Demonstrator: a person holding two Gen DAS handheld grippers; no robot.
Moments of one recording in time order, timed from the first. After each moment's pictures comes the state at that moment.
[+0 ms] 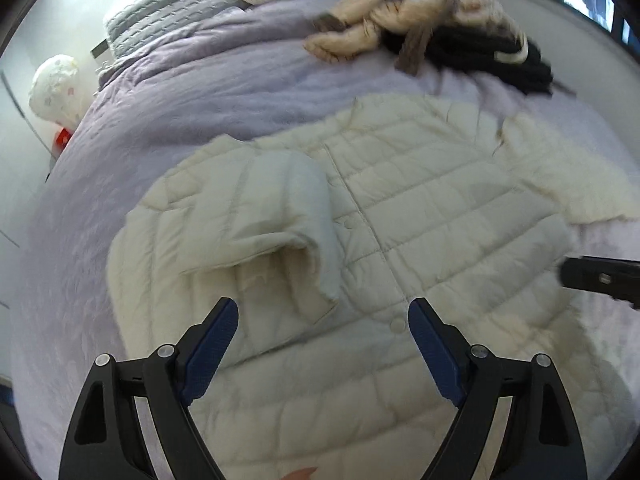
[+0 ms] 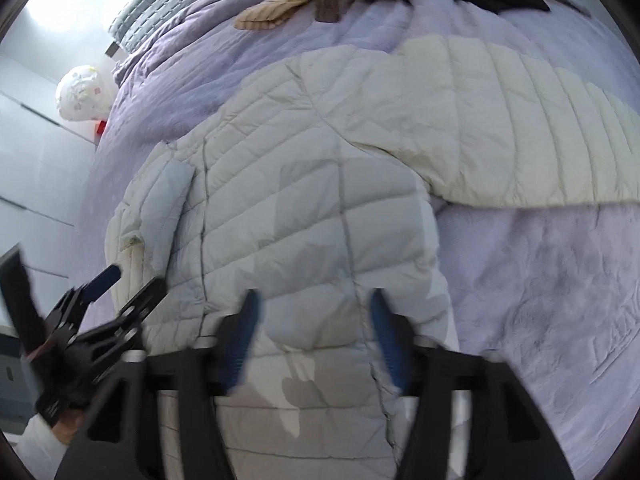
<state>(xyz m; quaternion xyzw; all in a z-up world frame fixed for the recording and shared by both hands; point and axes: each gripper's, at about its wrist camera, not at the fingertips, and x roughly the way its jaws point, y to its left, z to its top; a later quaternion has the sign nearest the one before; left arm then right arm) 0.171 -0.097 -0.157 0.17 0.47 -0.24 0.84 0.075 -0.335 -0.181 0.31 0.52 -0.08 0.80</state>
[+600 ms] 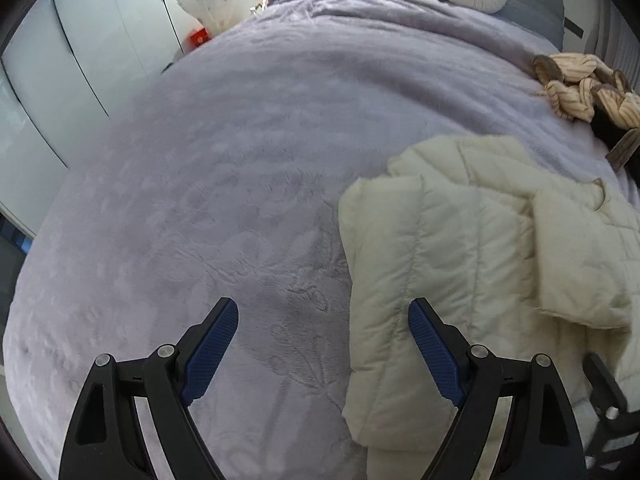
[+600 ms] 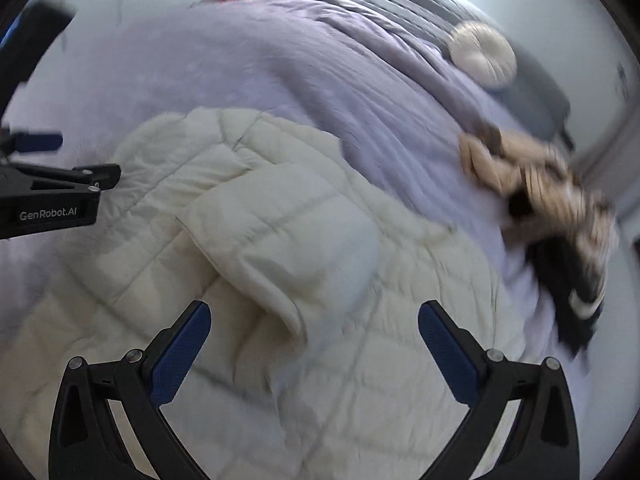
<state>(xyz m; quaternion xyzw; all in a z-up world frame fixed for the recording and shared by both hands) 0.290 0.056 -0.209 0.05 0.51 0.00 0.86 0.231 -0.101 -0.179 -0.22 0.47 -0.01 0.86</state>
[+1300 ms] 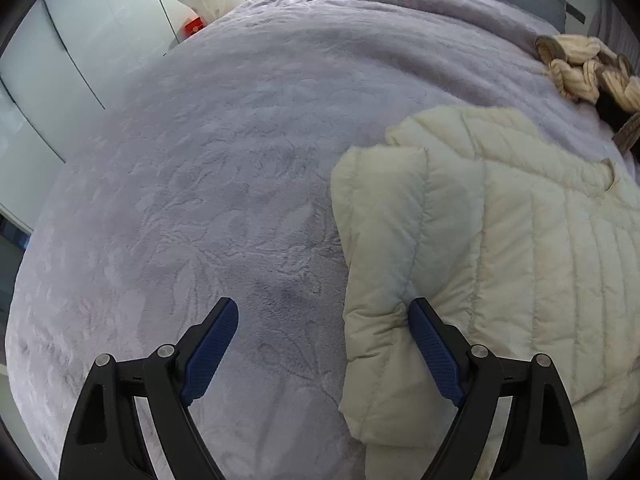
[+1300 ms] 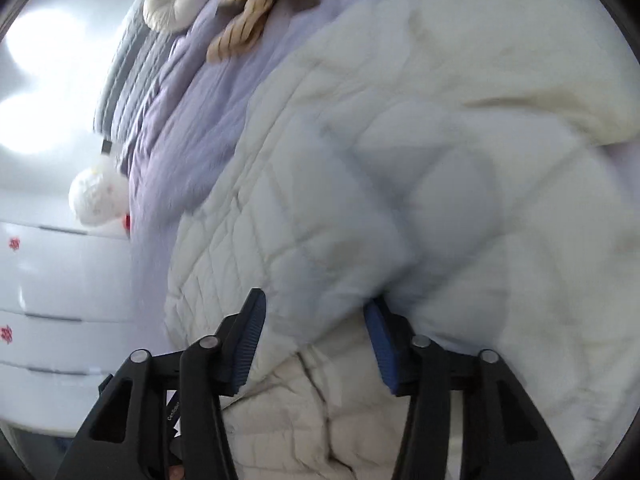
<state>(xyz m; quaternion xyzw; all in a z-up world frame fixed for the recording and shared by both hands) 0.285 0.051 -0.212 0.06 0.52 0.00 0.85 0.133 -0.305 -0.214 0.50 0.42 -0.11 0.75</state>
